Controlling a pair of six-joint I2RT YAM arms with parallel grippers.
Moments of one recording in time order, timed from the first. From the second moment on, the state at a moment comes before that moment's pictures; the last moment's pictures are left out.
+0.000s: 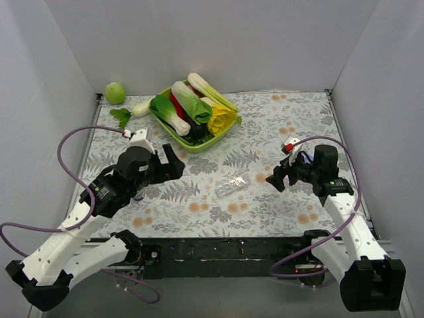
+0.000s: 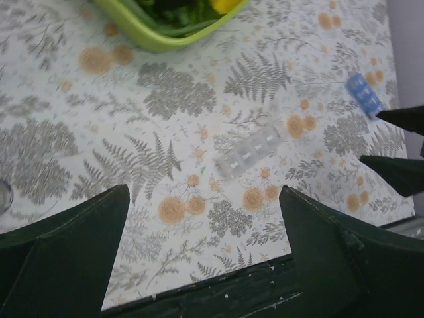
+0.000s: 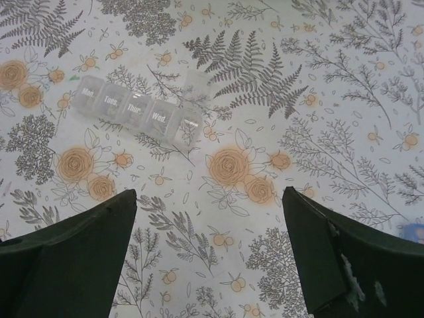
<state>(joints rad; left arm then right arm) -0.72 0.84 1.02 -0.67 -0.22 -0.62 0.09 0.90 0.63 -0.34 -0.71 -0.41</state>
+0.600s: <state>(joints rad) -0.25 0.98 0.92 -0.93 -0.43 -0.90 0.05 0.89 0.58 -0.33 -0.75 -0.40</state>
